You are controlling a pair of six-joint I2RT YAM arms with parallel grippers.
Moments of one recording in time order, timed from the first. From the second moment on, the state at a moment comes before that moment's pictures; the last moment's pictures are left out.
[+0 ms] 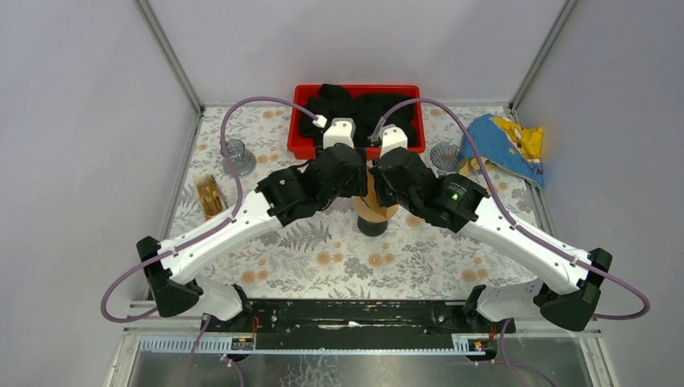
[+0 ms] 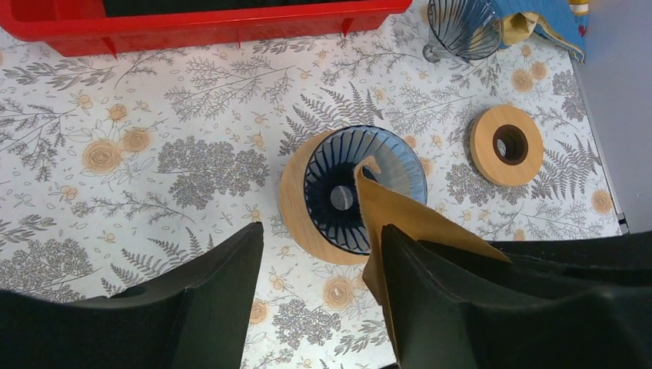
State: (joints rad) left arm -0.98 1.42 1.52 -0.74 -0.49 -0.64; right arm 0.97 1.29 1.41 -0.78 0.40 0.38
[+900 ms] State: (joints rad) left arm -0.90 1.55 1.54 -0.70 -0.43 -0.61; right arm 0.77 1.40 1.39 -0.77 0.25 0.37
